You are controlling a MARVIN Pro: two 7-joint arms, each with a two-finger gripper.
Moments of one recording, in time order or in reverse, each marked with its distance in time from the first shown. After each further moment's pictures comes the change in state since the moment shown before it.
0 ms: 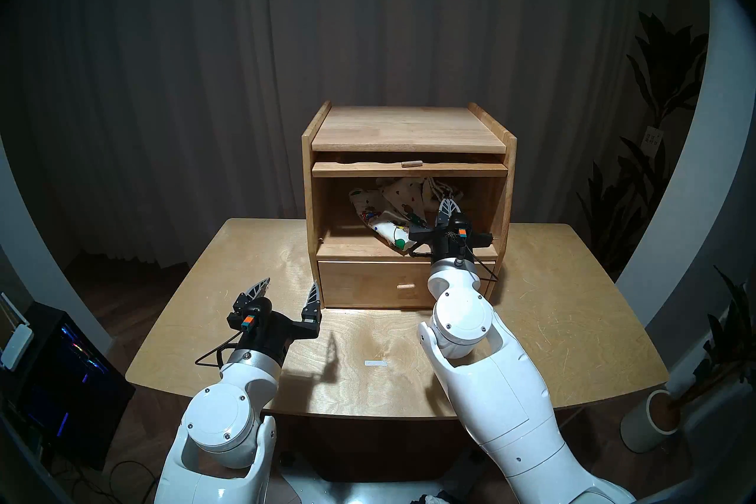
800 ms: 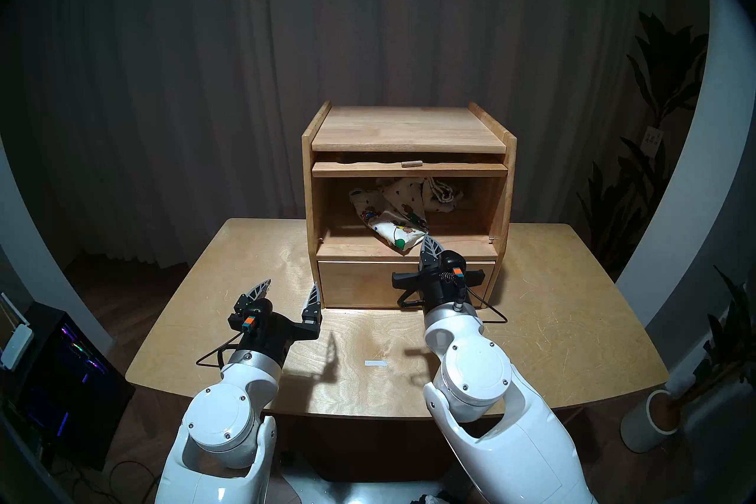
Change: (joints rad) left arm -0.003 0.000 -0.002 0.007 -0.002 0.000 -0.006; right arm -0.243 0.112 -0.096 -0.287 0.079 0.195 0.061
